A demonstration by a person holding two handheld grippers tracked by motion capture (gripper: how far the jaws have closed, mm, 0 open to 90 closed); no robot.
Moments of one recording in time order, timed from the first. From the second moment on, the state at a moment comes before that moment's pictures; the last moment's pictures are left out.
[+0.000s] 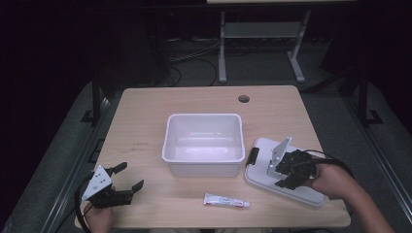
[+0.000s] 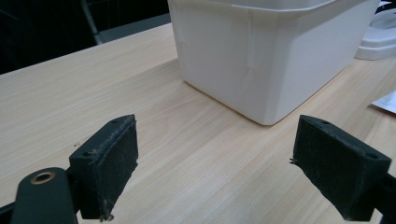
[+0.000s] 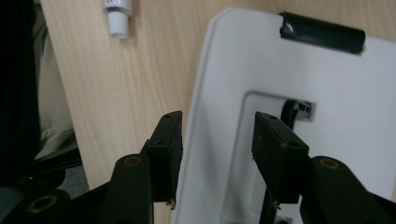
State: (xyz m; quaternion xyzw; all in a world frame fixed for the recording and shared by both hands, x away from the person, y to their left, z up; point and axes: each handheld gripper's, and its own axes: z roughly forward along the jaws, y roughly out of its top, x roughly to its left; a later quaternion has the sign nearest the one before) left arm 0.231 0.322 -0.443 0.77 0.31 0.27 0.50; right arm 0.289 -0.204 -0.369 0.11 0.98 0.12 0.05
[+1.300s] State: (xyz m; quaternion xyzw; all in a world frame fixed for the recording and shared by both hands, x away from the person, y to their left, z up) left arm 0.231 0.323 -0.442 0.76 0.31 0.27 0.50; right arm 0.262 -0.128 -0.393 0.04 0.99 0.15 0.02
